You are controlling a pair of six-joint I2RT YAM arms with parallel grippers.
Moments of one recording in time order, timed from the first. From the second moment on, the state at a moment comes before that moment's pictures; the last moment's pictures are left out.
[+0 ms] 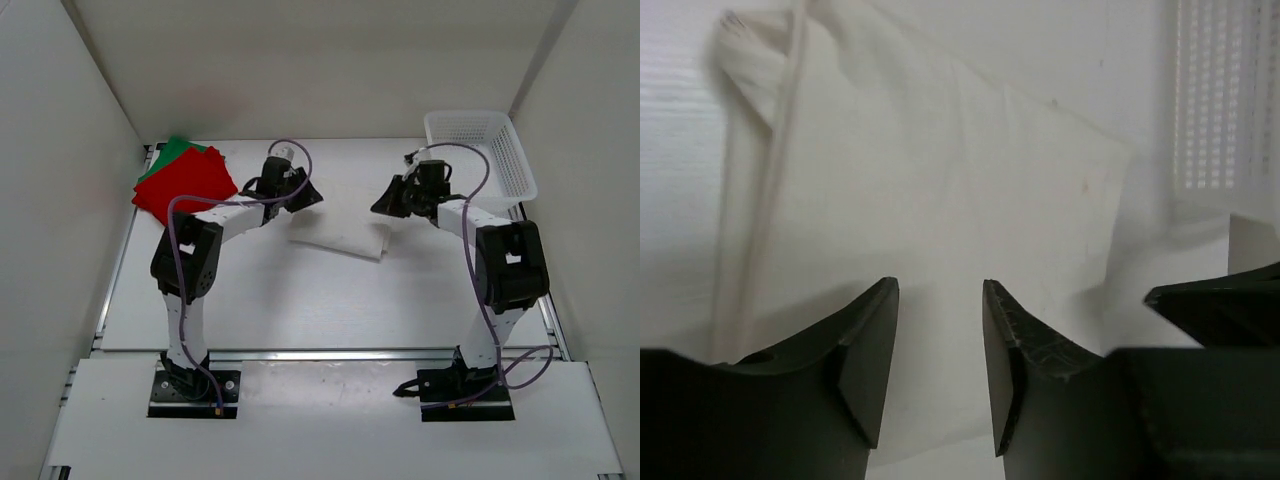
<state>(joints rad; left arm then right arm) -0.40 2.00 1.39 0.03 0.14 -0.71 0.14 1.82 1.19 0.00 -0.53 0.49</state>
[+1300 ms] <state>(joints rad) -0.31 1.72 0.71 0.37 0.20 -0.72 0.28 1.39 0.72 0.09 -0.56 0.47</state>
